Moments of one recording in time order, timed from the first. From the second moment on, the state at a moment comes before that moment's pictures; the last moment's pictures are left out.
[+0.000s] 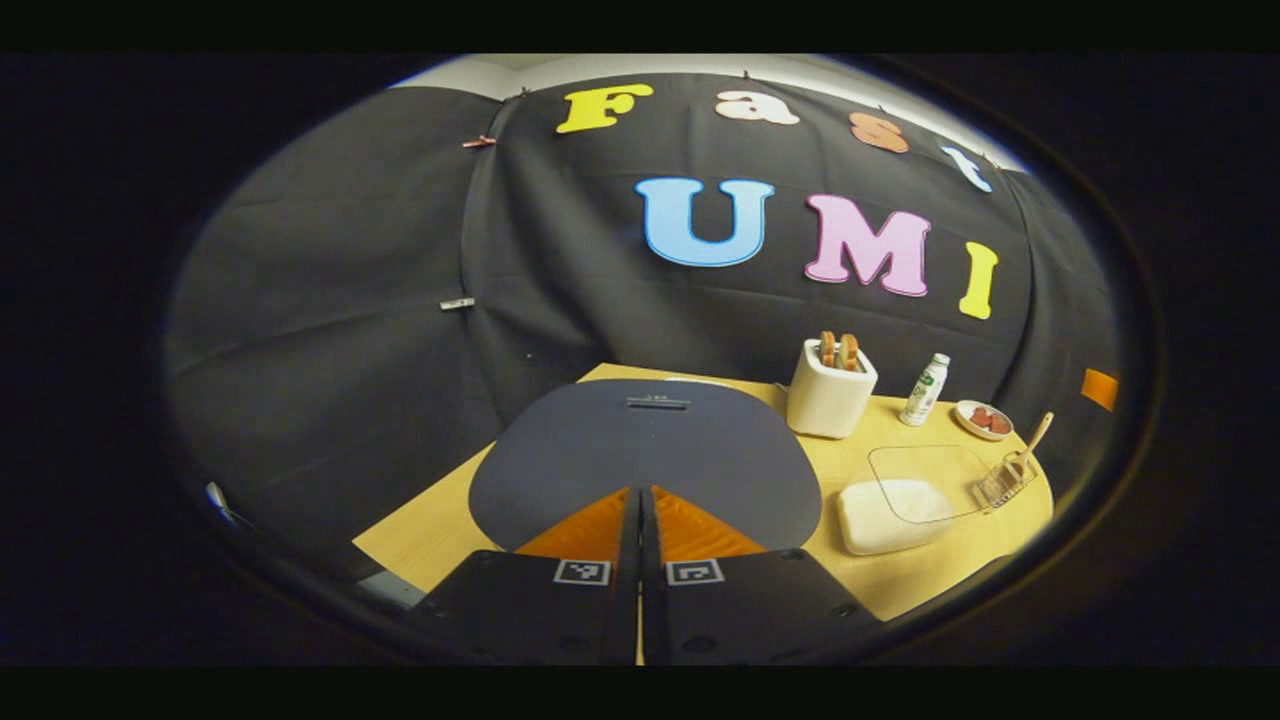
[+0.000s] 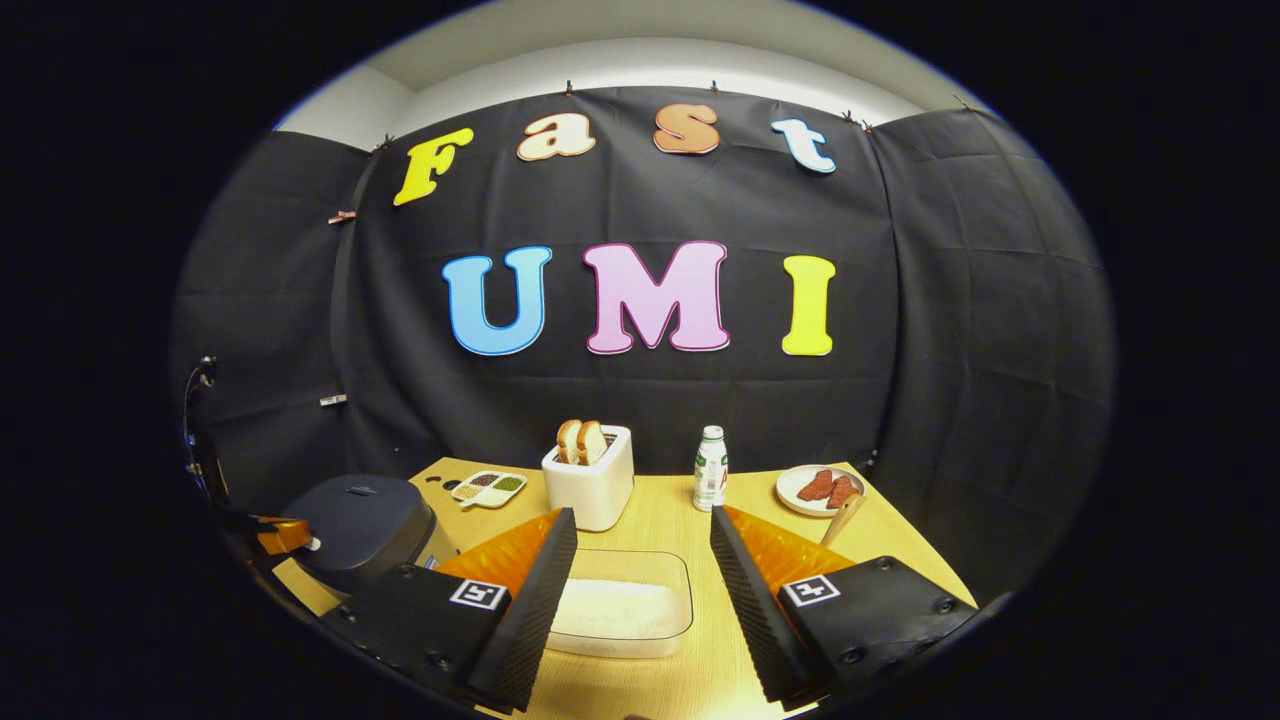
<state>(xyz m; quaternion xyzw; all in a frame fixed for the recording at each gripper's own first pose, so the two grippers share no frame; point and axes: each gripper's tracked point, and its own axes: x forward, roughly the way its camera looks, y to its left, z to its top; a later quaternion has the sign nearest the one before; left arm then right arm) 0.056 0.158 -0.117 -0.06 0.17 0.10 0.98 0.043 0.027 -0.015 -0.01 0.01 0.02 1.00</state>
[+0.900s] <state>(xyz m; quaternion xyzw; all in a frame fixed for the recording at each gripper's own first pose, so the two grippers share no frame) 0.051 0.160 -0.124 -0.08 0.15 0.11 0.98 0.040 0.029 -0.018 -0.02 0.01 0.02 1.00</state>
